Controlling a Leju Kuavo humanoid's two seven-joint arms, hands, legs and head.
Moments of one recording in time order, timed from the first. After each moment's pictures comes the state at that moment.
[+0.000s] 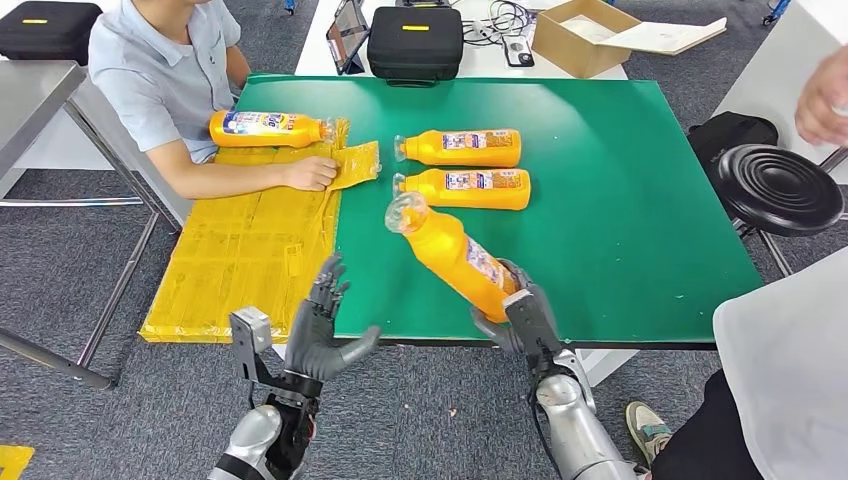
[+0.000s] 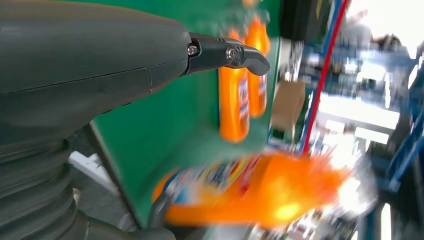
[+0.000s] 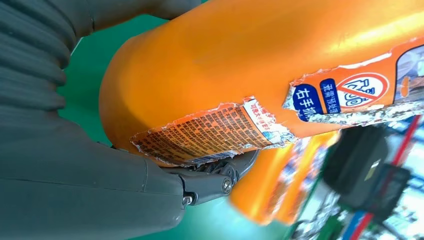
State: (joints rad) left arm -0.06 -0.19 -0.31 -1.29 0.30 -0.05 -0.39; right arm -0.34 0.15 0.15 -0.83 0.29 -0.11 -0.70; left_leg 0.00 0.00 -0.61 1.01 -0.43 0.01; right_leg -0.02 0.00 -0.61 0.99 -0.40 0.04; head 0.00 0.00
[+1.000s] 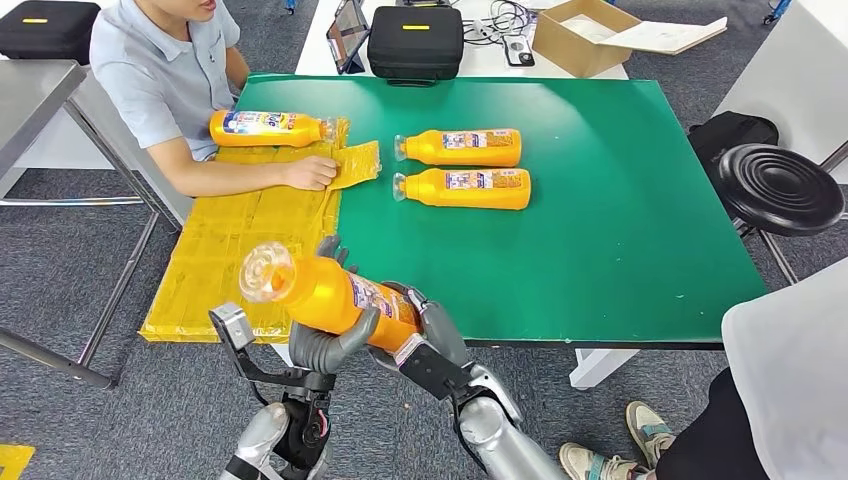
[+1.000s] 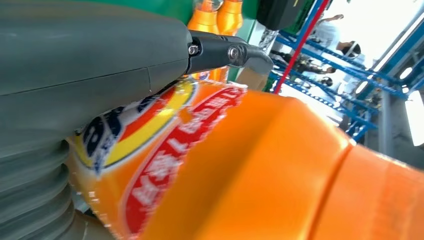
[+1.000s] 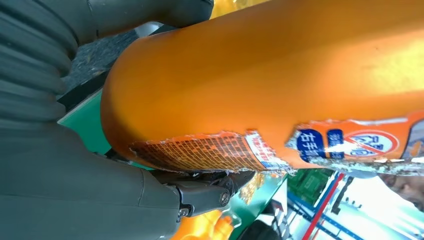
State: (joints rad) left arm -0.05 -0.24 -0.36 -1.41 0.54 -0.03 -0.39; right arm -0.29 0.22 0.59 -0.93 0.26 -0.10 -0.70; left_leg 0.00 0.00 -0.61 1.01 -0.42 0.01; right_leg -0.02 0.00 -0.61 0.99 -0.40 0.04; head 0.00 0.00
